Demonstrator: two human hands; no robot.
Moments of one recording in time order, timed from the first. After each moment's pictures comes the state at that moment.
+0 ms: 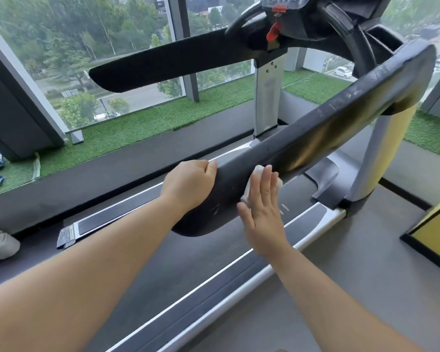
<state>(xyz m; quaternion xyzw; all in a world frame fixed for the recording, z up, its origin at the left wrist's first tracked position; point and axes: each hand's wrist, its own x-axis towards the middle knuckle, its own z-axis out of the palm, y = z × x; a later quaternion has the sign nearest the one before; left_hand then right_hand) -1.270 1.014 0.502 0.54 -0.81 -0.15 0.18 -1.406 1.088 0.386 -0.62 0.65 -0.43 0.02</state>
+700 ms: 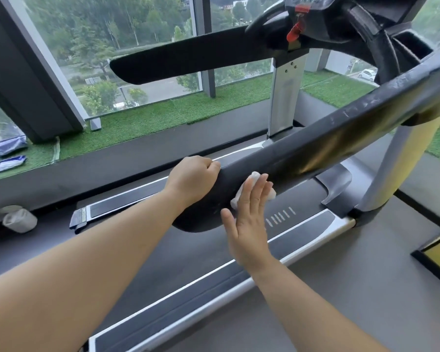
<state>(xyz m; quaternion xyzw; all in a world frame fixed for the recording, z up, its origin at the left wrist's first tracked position) -1.272 1.018 0.510 0.56 -0.78 -0.21 0.20 -1.372 1.099 0.396 -0.63 0.62 -0.45 0.11</state>
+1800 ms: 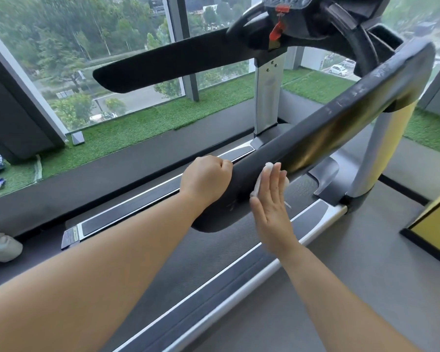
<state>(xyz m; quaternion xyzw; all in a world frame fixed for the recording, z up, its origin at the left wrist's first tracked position) -1.269 1.017 0.511 0.53 -0.79 -0.20 0.21 -1.389 1.096 0.398 -0.62 0.65 -0.44 0.08</state>
